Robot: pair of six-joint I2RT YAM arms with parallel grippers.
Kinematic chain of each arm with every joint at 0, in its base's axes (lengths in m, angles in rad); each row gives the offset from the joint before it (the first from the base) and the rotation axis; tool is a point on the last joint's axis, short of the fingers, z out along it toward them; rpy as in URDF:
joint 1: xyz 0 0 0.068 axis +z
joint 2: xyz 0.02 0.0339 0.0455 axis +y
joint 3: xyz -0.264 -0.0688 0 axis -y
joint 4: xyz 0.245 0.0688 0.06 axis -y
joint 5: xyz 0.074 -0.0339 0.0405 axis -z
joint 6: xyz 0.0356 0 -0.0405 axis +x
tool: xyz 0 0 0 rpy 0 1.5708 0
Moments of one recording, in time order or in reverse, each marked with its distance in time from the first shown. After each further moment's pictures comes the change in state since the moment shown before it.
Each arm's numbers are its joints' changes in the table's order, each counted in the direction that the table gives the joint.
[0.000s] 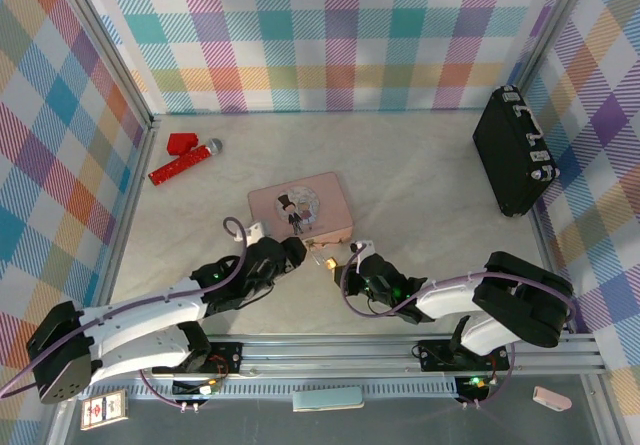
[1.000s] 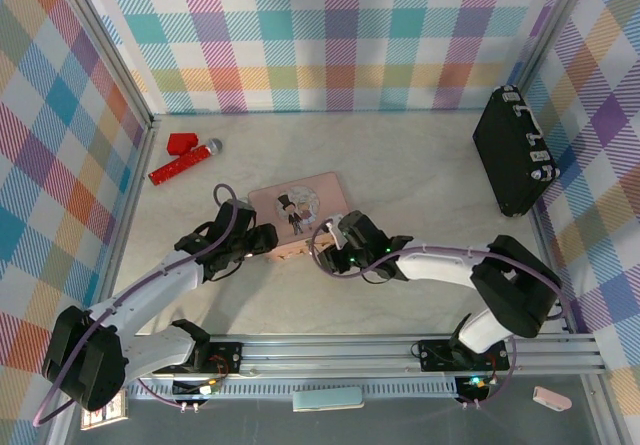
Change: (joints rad) left arm 0.445 0.124 0.114 -0.187 0.291 0.558; right arm -0.150 0.094 0.426 -0.571 -0.283 -0.451
